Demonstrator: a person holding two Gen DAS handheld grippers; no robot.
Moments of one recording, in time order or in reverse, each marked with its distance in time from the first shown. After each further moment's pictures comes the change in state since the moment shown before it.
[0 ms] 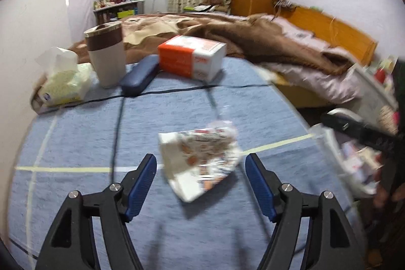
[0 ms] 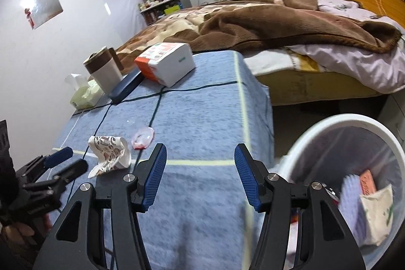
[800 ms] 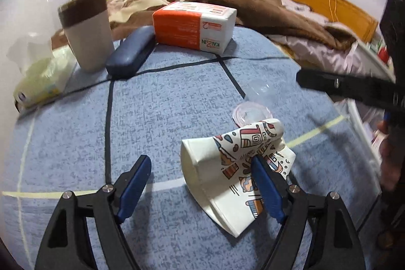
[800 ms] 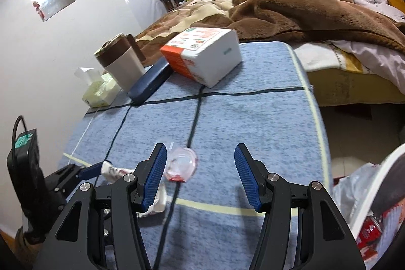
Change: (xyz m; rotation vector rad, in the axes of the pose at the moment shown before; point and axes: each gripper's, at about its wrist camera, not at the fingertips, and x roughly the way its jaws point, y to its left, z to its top) left arm 0.062 0.032 0.008 0.021 0.142 -0.099; right arm 0.061 0.048 0.026 -0.016 0.078 0.125
